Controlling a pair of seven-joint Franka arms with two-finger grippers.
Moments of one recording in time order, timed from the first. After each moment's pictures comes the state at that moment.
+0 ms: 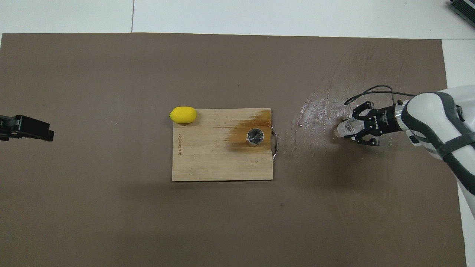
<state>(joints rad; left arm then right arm) 0.05 -0.06 -0.07 -1.61 -0.04 1.48 0.05 -0.21 0.38 0.05 -1.93 0.65 2.04 1.02</state>
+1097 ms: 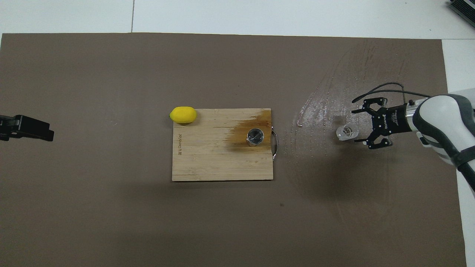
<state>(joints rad) 0.05 -0.06 -0.07 -1.61 -0.04 1.48 0.05 -0.21 0.27 0.05 -1.97 0.65 2.06 1.01</state>
